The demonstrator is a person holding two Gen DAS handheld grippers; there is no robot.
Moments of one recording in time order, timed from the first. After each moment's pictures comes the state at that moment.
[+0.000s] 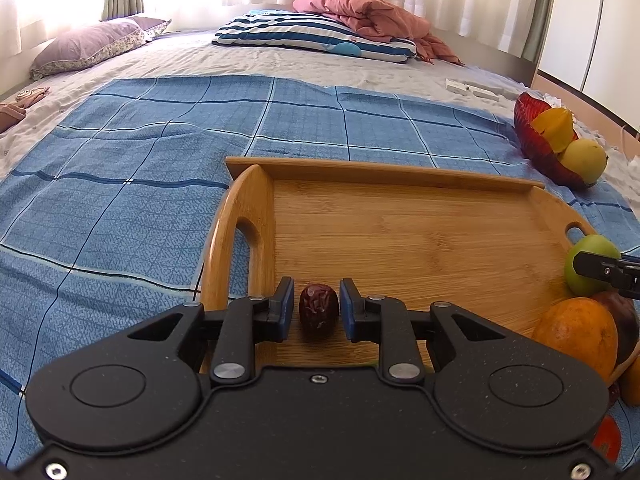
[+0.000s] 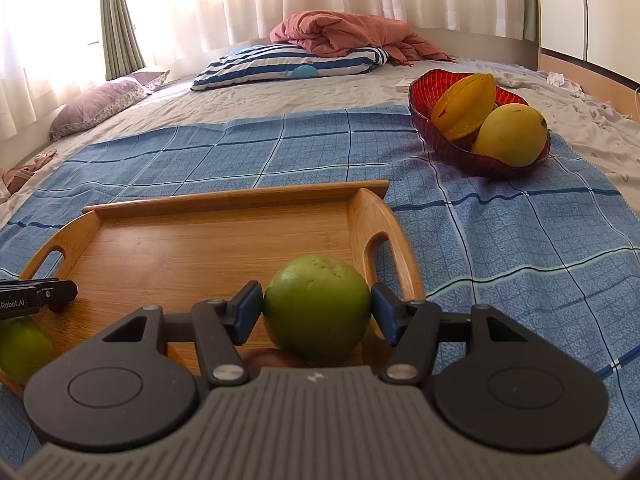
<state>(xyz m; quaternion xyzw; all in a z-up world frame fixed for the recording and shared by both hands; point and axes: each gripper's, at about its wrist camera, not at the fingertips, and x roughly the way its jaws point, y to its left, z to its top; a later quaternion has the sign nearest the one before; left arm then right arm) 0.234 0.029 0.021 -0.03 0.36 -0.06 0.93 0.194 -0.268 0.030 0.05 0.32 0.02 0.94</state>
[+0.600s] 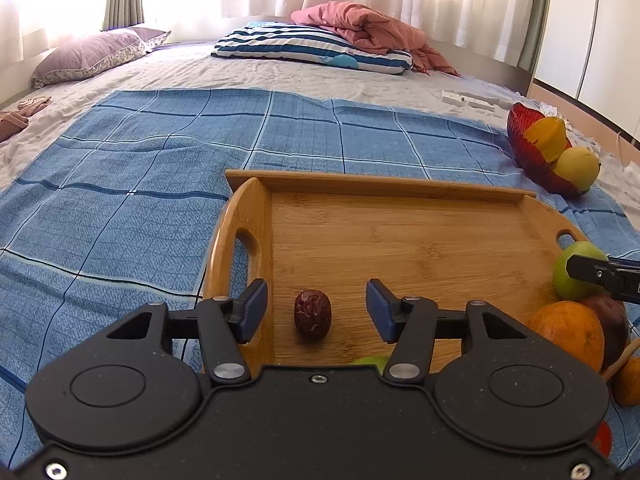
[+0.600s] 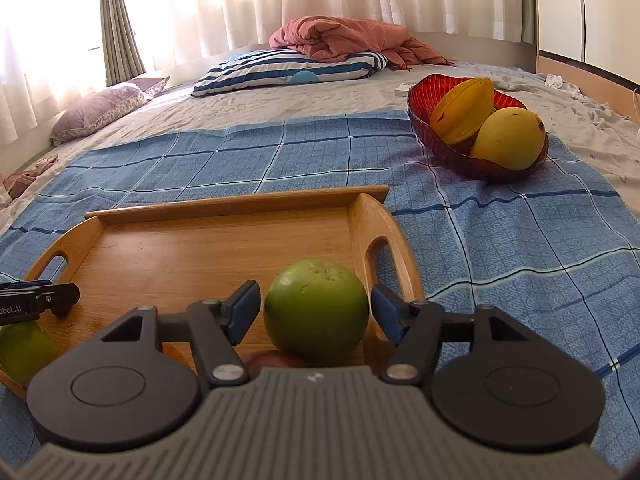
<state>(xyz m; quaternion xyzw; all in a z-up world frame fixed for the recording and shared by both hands) 0.223 0.029 0.031 -0.03 0.34 -0.06 0.94 0.190 -0.268 0.033 0.05 0.32 0.02 0.95</state>
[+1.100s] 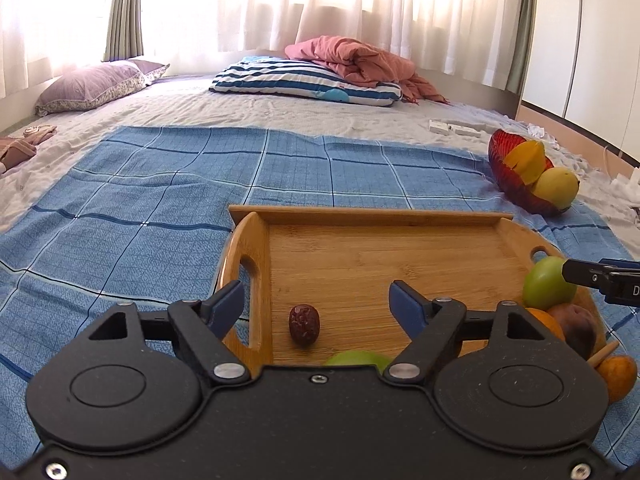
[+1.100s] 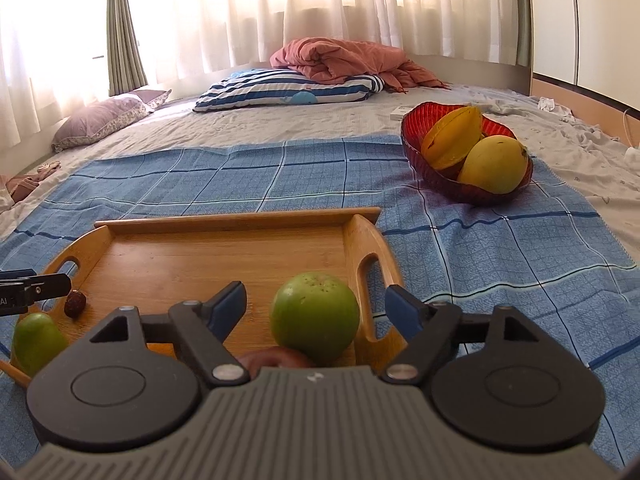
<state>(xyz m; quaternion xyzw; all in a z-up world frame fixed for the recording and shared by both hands) 0.184 0.027 0.061 -0.02 0.29 -0.07 0.95 0.165 -0.267 0.054 0.04 0.29 0.01 0.96</state>
